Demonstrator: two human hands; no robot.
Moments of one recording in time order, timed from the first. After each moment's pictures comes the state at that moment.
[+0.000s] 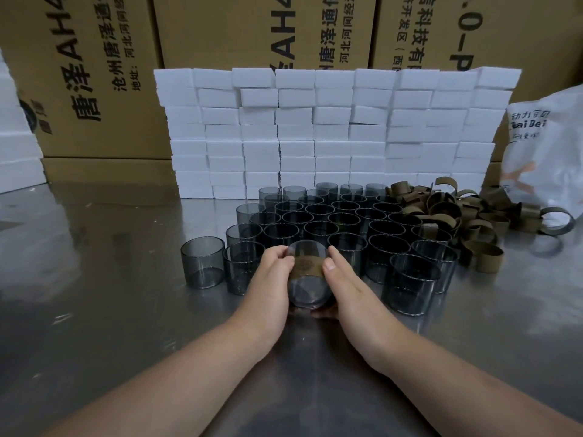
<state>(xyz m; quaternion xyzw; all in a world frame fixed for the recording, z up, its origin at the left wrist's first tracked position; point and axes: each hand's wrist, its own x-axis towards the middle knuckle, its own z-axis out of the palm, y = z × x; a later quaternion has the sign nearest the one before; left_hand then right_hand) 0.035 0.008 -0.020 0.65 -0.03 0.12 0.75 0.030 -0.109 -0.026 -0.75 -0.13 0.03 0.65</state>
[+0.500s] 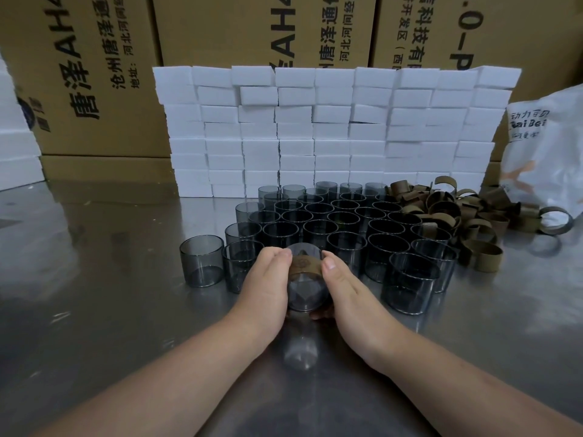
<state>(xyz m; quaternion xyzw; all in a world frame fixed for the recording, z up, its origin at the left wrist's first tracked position) 0.037 0.014 -0.024 0.71 -0.03 0.16 0.69 0.026 -0.110 -0.022 -0.79 -0.16 0.01 0.59</state>
